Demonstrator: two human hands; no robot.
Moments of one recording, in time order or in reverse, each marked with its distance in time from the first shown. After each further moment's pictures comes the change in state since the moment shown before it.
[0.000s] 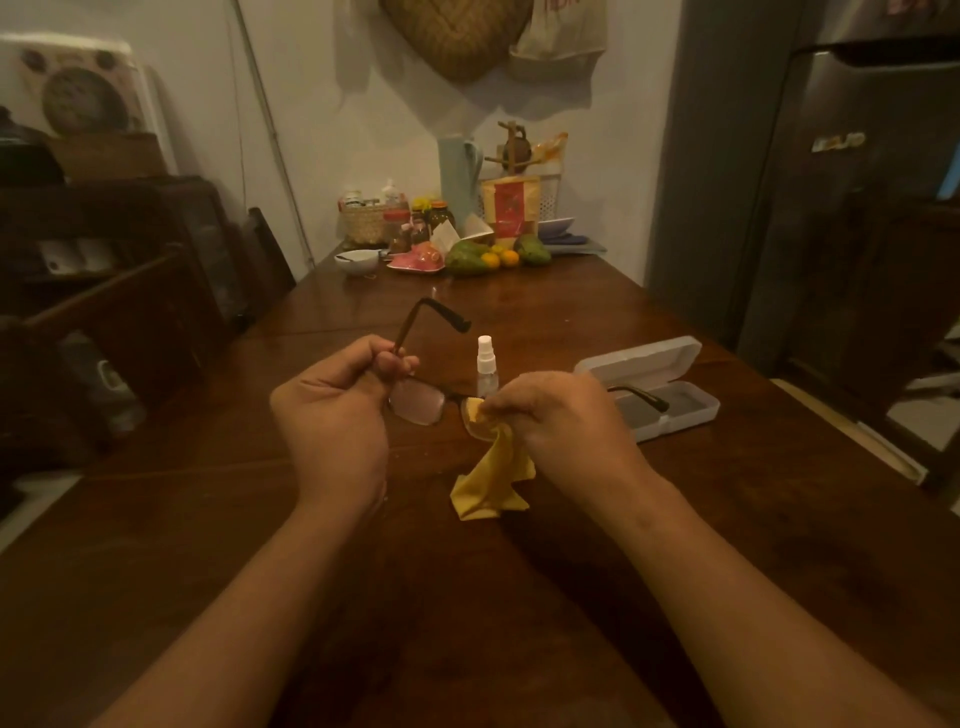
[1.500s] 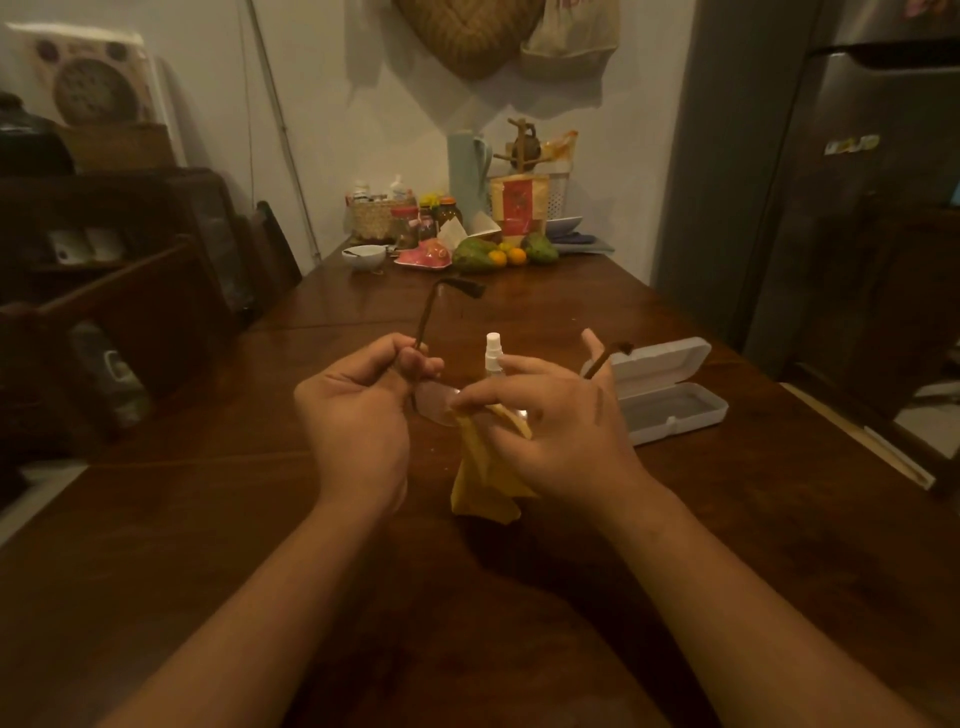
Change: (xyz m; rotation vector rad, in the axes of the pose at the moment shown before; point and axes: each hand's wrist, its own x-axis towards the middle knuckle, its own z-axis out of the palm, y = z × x) left_hand -0.007 0.003 0.006 -0.049 0.010 -0.093; right_hand -0.010 -0.012 0.002 -0.026 0.152 -0.172
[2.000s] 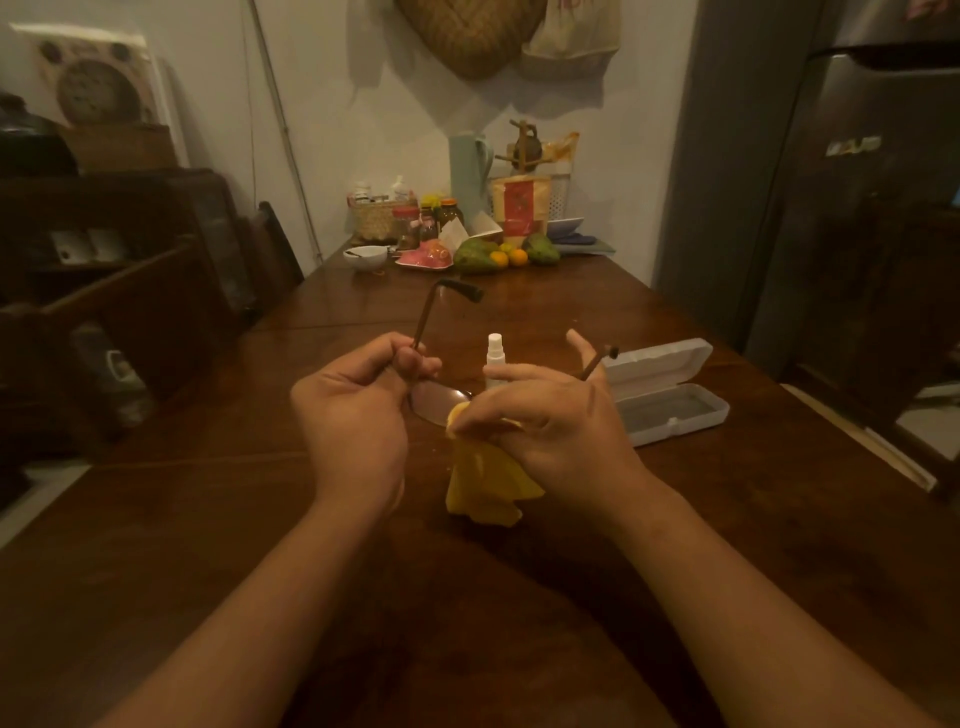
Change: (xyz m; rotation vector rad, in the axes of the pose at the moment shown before) left_hand 0.001 0.005 -0.002 0.014 -0.023 0.035; right_hand 0.002 0.006 -0.001 0.067 -0.027 -0.140
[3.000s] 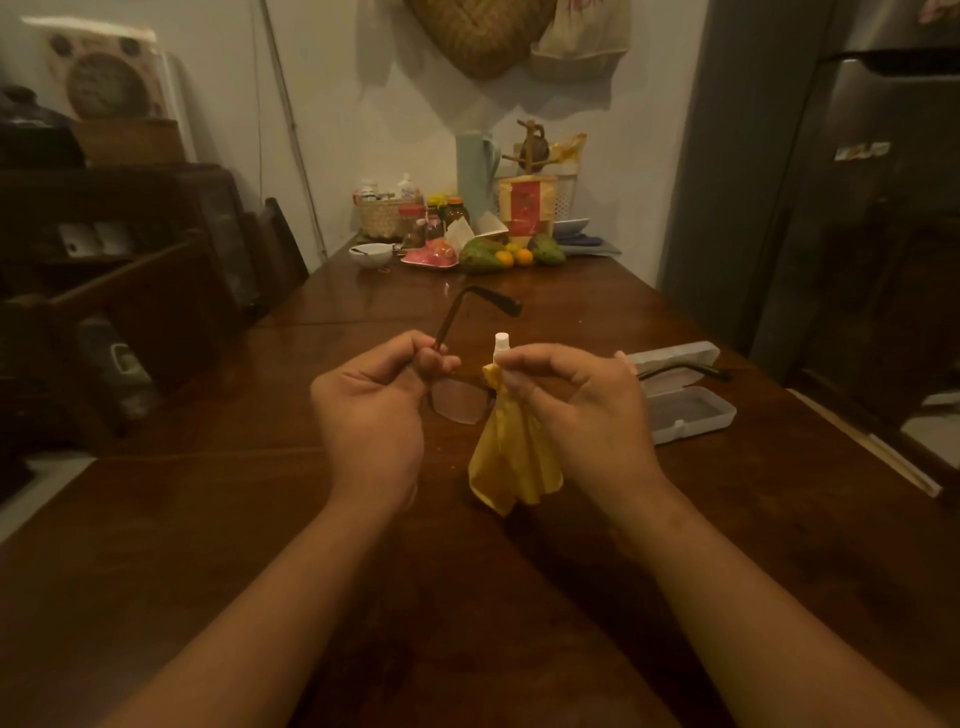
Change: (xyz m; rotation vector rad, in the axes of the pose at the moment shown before) left_hand -0.004 -0.003 0.001 0.052 -0.020 0.028; right_hand 0.005 -0.002 0.001 0.179 0.246 0.337
